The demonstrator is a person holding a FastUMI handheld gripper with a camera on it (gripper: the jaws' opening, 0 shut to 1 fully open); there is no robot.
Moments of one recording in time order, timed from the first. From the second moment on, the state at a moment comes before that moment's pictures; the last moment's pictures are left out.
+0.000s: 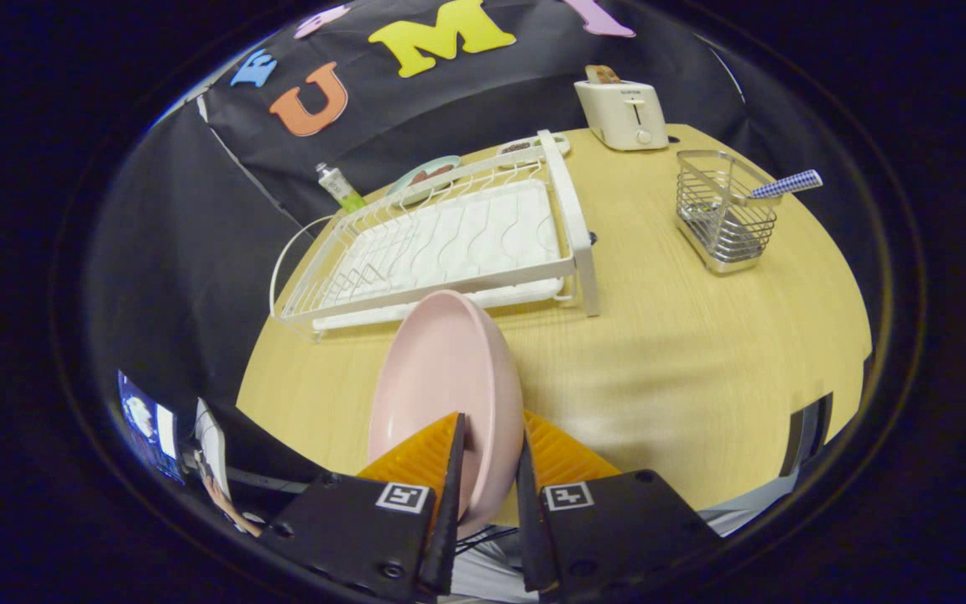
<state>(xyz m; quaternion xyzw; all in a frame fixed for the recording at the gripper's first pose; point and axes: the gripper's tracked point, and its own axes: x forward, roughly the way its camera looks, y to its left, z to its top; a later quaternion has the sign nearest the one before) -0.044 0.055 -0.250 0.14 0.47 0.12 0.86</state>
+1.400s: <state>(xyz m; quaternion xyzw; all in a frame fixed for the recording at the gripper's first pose) 0.012 -0.125 -0.203 0.03 0.16 -0.04 0.99</state>
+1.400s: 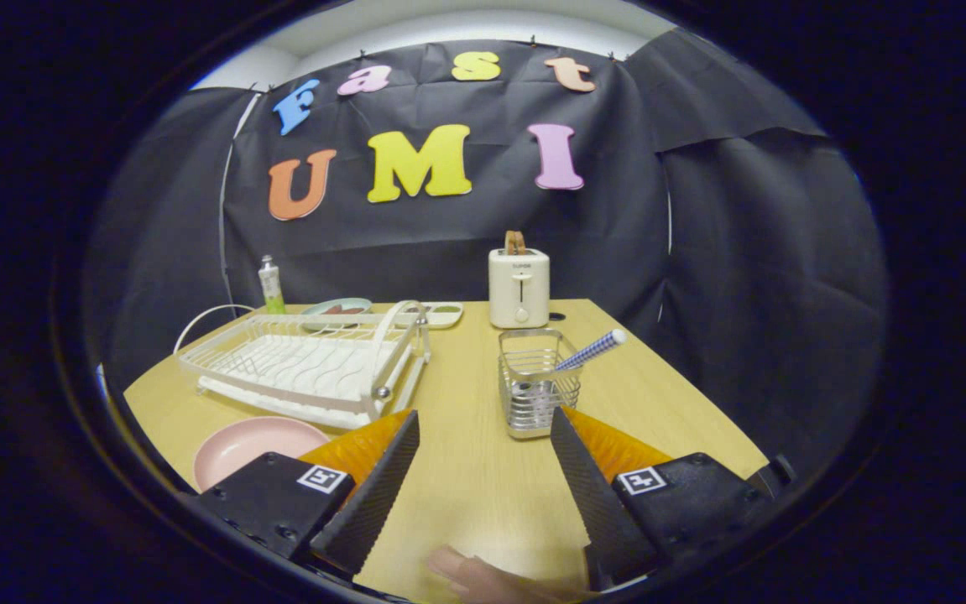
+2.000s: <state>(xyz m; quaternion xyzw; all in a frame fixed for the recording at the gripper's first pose) 0.101 -0.192 -0.191 0.08 0.08 -0.05 0.99</state>
